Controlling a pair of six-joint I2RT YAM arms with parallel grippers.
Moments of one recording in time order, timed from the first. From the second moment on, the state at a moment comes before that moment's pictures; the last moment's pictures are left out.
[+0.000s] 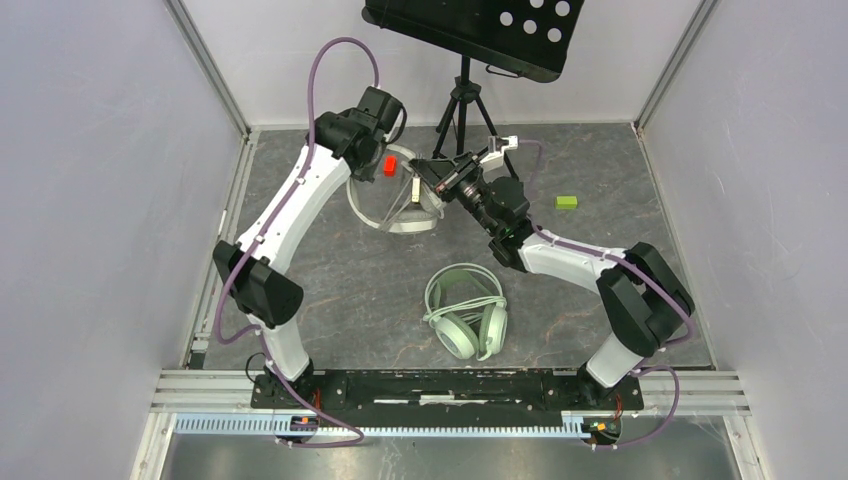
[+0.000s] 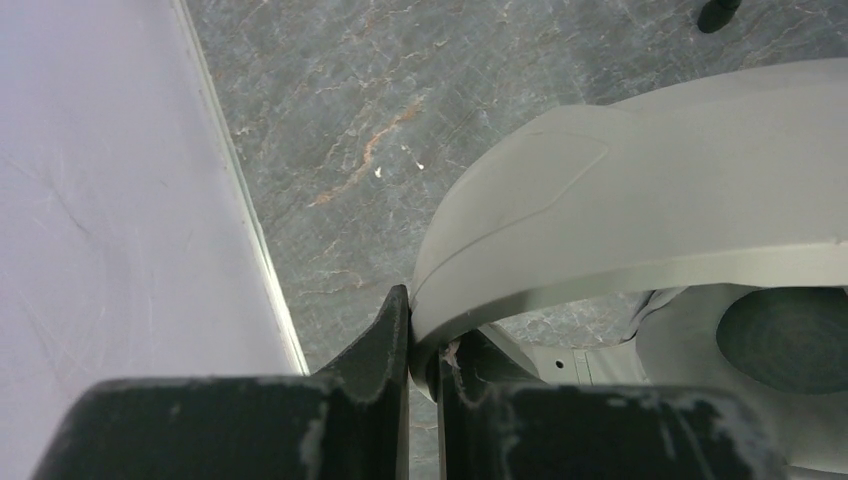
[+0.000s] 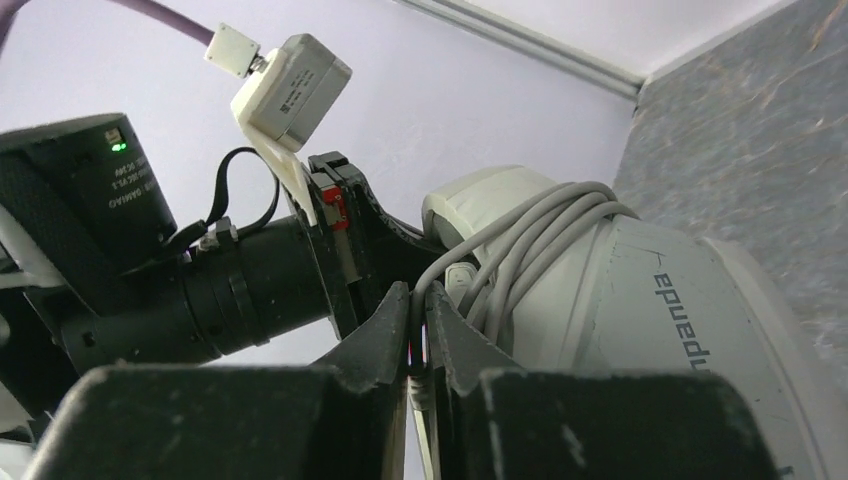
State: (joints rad) left arm -0.52 1.81 2.02 -1.23 -0.53 0.01; right arm 0.69 1.64 0.96 0.92 -0.03 1.28
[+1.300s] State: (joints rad) left arm -0.46 1.51 1.60 -0.73 -0.29 -0.12; right arm 0.79 1.55 1.13 0.67 0.16 0.38
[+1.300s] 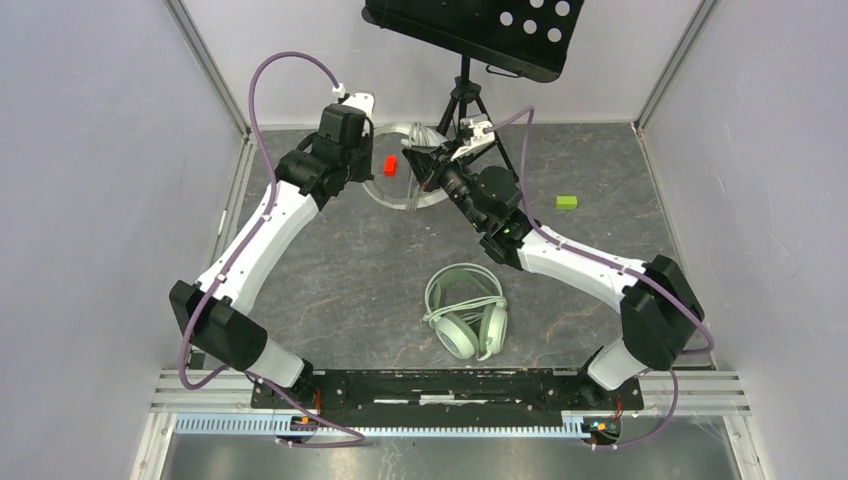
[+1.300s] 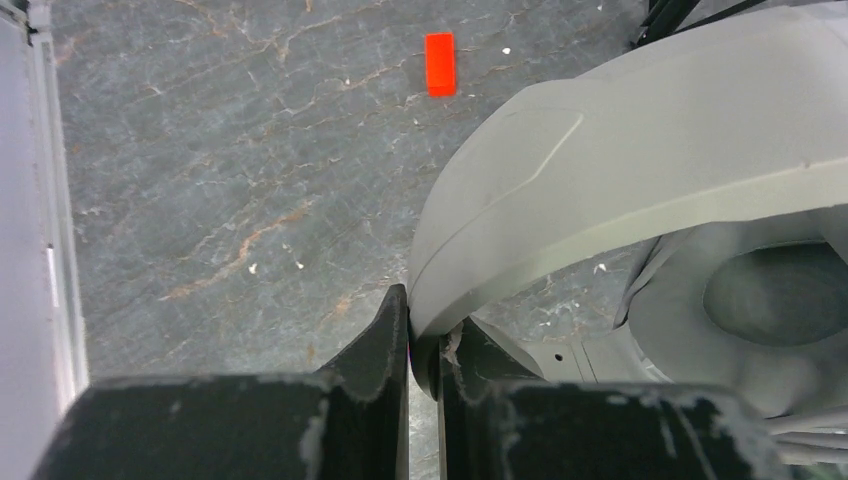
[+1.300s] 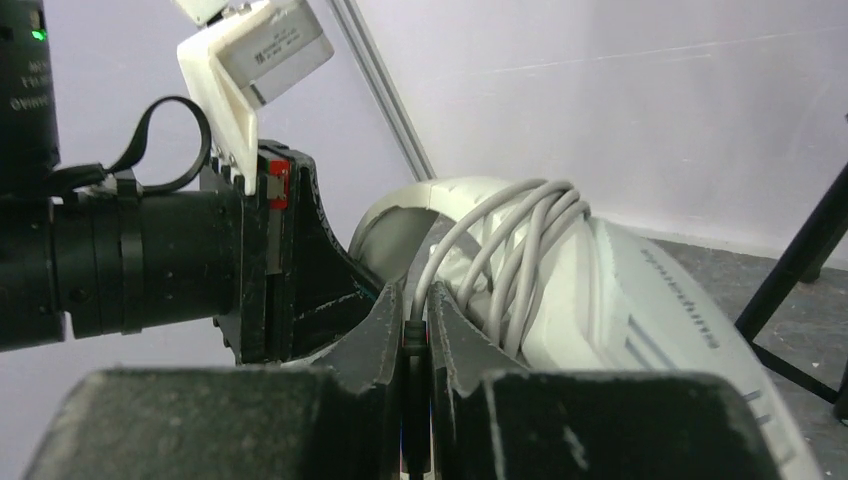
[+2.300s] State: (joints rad) left arm -0.46 1.49 1.43 -0.66 -0.31 -0.23; right arm 0.79 1.60 1.05 0.67 0.15 0.29
